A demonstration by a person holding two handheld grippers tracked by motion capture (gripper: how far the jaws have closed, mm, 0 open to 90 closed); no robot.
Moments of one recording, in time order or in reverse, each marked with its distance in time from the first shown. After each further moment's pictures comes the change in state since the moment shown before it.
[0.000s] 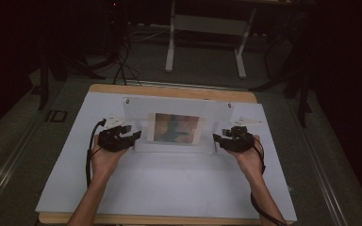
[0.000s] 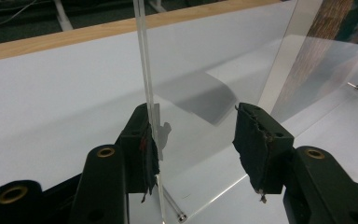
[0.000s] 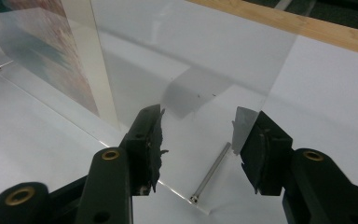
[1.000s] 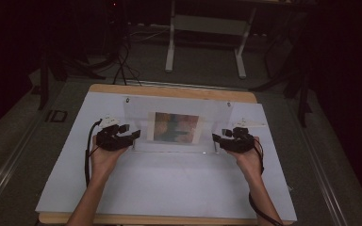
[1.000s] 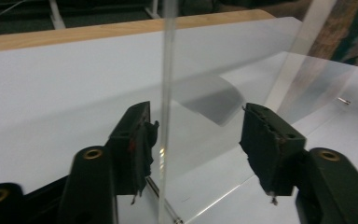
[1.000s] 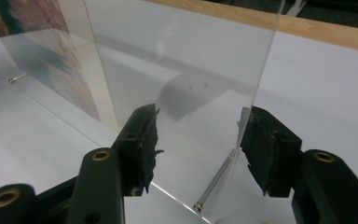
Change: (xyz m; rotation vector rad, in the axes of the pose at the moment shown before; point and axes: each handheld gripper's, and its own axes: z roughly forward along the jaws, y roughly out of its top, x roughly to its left) left arm 0.013 -0.007 0.002 -0.037 -0.039 -0.083; right arm -0.009 -0.010 0.007 -0.059 0.053 0.035
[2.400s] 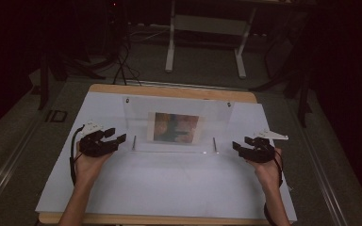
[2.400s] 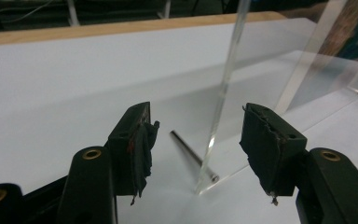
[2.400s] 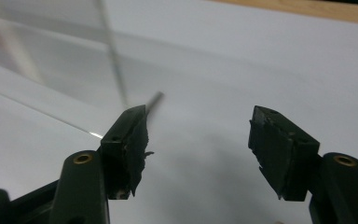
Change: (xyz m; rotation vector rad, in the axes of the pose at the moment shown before) left arm 0.023 -0.022 -0.034 -0.021 0.042 0.000; right arm -0.037 -0.041 -0.040 0.006 -0.147 0.068
